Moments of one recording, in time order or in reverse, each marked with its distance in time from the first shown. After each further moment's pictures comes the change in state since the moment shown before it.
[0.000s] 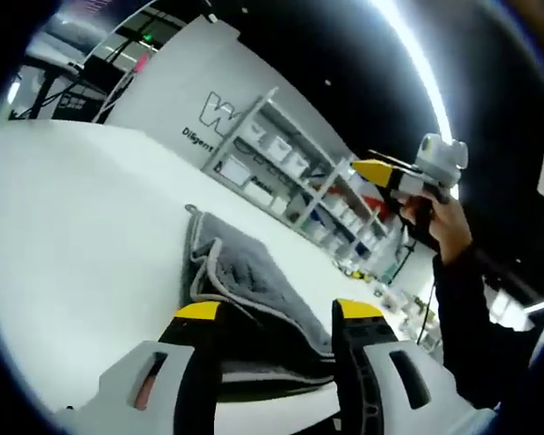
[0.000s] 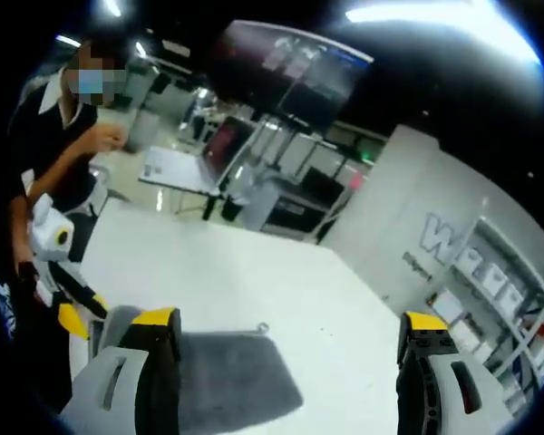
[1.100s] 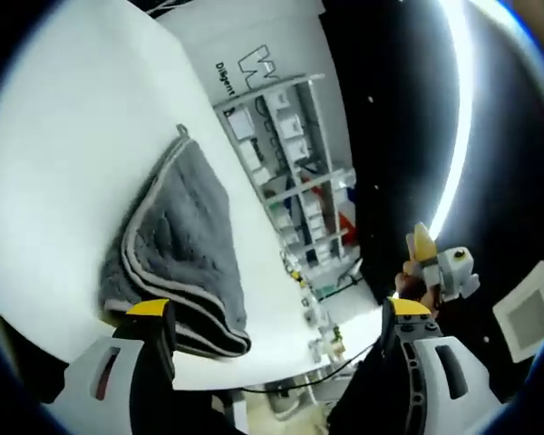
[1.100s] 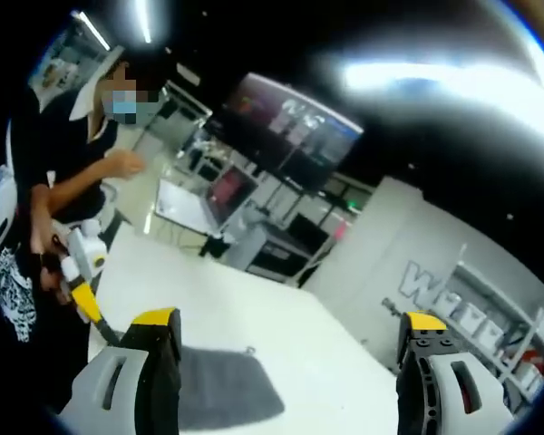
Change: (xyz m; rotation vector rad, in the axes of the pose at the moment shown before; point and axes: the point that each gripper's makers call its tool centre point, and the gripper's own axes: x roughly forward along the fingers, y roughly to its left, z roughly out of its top) left arm -0.012 -0.045 -0.013 -0.509 0.123 -0.126; right arm -0.098 0.005 0.044 -0.086 -0.220 -0.076
